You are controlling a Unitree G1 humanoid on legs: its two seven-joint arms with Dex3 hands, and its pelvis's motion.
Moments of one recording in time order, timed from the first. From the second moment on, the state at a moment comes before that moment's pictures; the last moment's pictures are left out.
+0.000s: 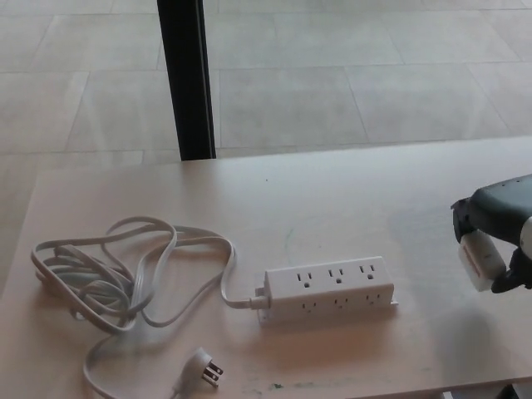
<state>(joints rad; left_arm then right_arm) 0.07 0.66 0.37 1.08 -0.10 -0.08 -0.18 -0.78 -0.68 0.59 0.64 -0.89 0.00 0.24</state>
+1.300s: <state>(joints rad) 0.08 0.66 0.37 1.05 -0.10 -0.08 -0.18 -0.83 -0.68 0.58 0.50 -1.04 0.09 0.52</state>
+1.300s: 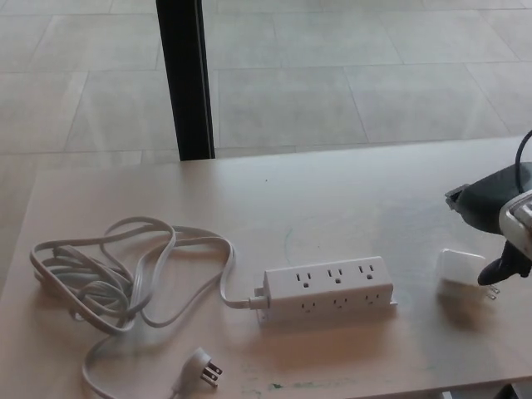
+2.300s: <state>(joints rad) 0.08 0.65 0.37 1.06 -0.10 -0.08 -0.18 -0.27 -0.85 -0.32 0.44 -0.73 -0.01 0.49</state>
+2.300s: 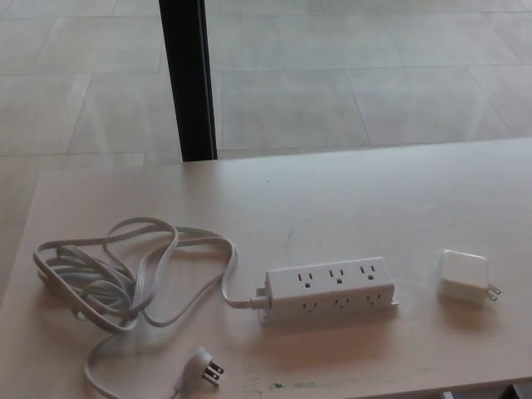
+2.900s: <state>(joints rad) 0.08 0.65 0.37 1.06 -0.10 -0.08 -0.18 -0.03 -0.82 -0.80 0.74 -0.53 -0.04 0.37</state>
